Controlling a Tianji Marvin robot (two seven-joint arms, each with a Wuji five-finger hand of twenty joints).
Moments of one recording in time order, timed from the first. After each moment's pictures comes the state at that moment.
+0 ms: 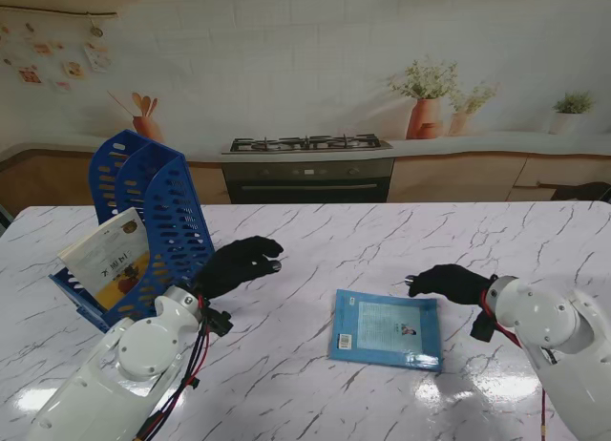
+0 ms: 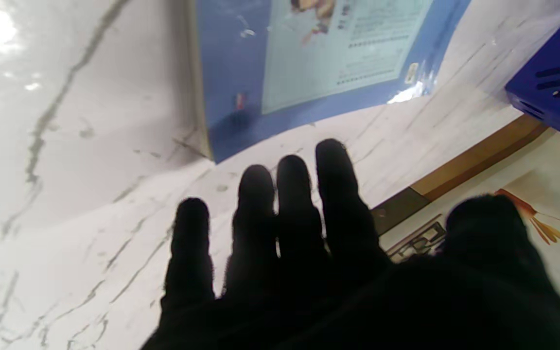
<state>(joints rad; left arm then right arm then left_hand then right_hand) 1.53 -1.13 -1.20 -1.56 0.15 -0.15 -0.05 -1.50 -1.01 1.42 -1.47 -0.41 -0.07 0.56 0.74 -0.29 0.20 -0.06 0.54 0.06 0.55 0.44 0.73 0.09 0.32 0.45 0.59 0.27 0.29 0.55 0.06 0.36 0.82 0.54 0.59 0.07 0.03 -0.07 0.72 0.11 0.33 0.54 0.75 0.08 0.23 0.17 0.65 0.01 0.18 0.16 0.04 0.17 0.92 0.22</state>
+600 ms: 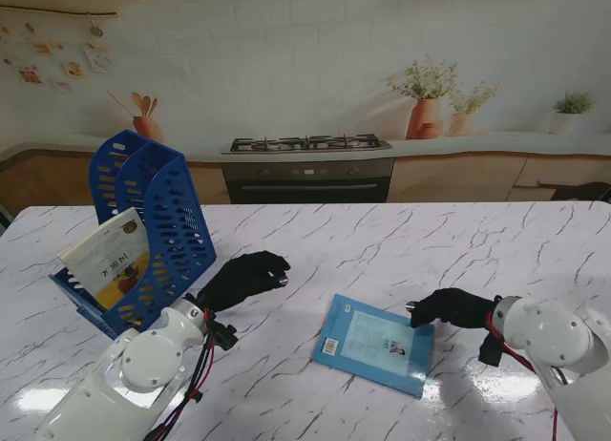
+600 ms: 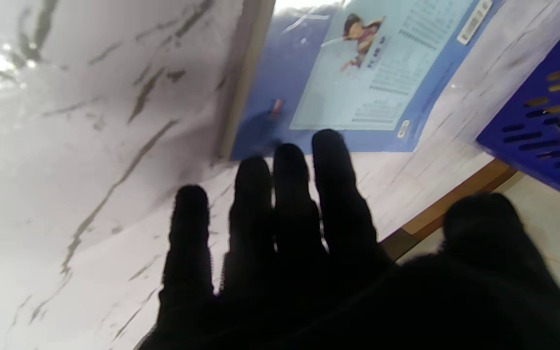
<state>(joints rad) 1.56 -1.13 -1.18 -1.56 0.15 -0.17 -0.07 -1.59 -0.98 1.45 -1.53 -0.35 -0.10 0.65 0.75 -0.28 0.20 -0.06 0.58 0.09 0.60 0.44 0.81 0.12 0.40 0.47 0.71 0.29 0.49 0.64 0.24 0.36 1.12 0.59 0.55 0.04 0.10 -0.07 0.78 0.11 0.37 0.54 0.83 0.09 0.26 0.18 0.72 0.03 0.19 0.16 0.11 0.17 1.01 0.28</state>
